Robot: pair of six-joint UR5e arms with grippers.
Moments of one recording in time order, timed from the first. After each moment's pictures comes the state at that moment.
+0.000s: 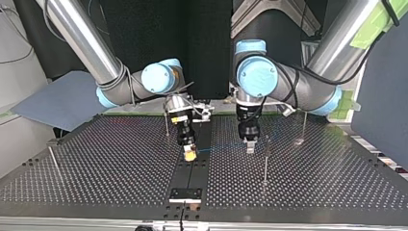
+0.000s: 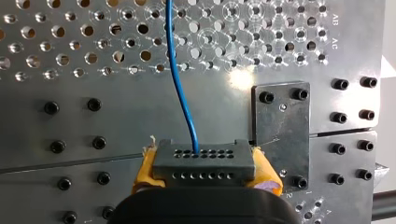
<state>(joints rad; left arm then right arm) -0.37 -1.75 -1.60 -2.98 -1.98 -1.67 2.28 -0.96 1.26 -0.53 1.63 1.58</state>
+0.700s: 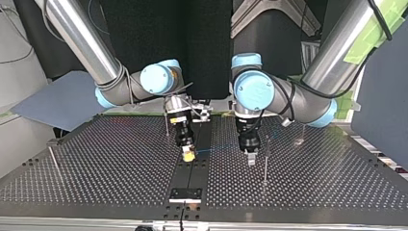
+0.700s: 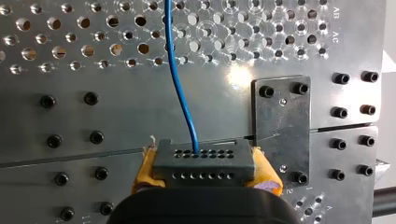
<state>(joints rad) -0.37 -1.81 -1.53 -2.96 -2.02 -1.65 2.28 -0.95 1.26 -0.53 1.62 1.58</state>
